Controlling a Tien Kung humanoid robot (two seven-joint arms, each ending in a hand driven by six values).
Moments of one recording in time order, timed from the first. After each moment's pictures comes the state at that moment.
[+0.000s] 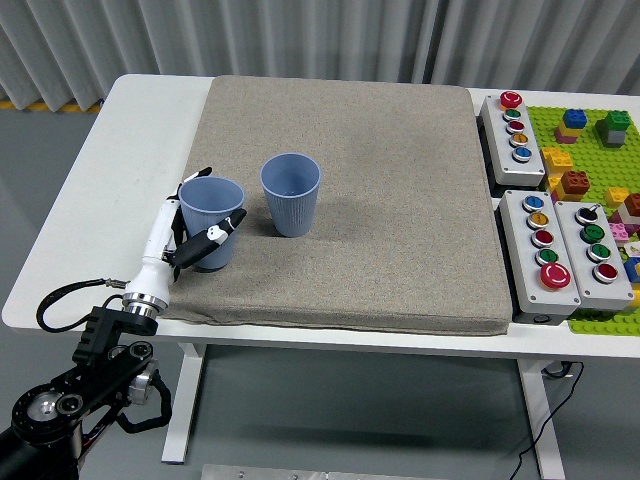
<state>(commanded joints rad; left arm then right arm) -0.22 0.21 -0.93 -1.19 1.03 0.39 -0.43 0.16 -0.06 2.00 0.24 -1.76 -0.14 -0.38</state>
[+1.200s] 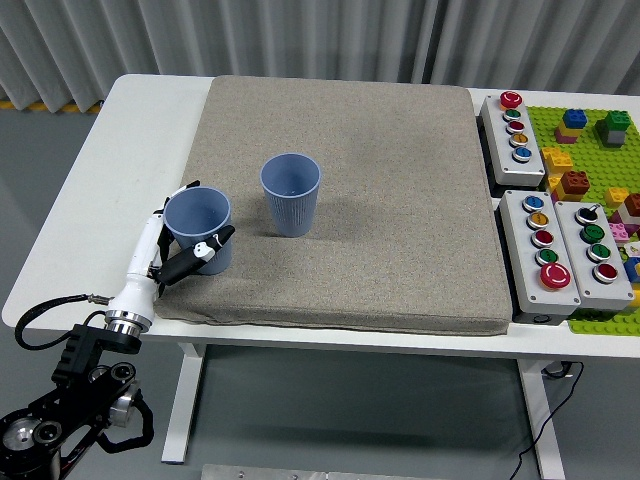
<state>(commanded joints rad) -0.11 0.25 -0.98 -1.29 1.11 0.38 -0.40 0.15 -0.06 2.01 0.24 -1.78 -0.14 -0.39</state>
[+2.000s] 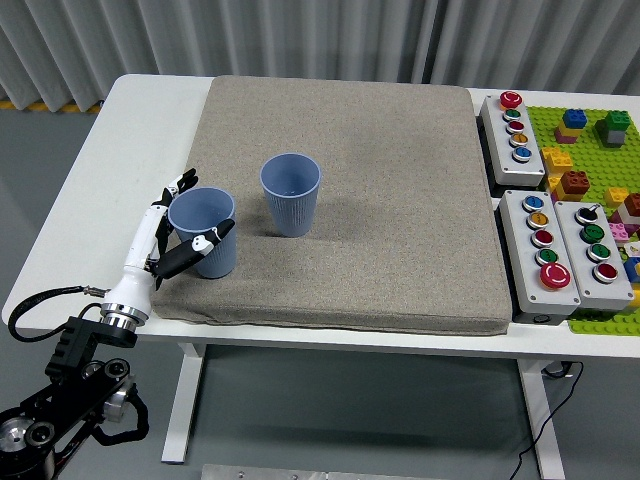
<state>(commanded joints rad) -0.10 0.26 -1.01 -1.34 1.17 0.36 -0.36 0.15 -0.06 2.01 0.24 -1.77 -0.15 -0.38</state>
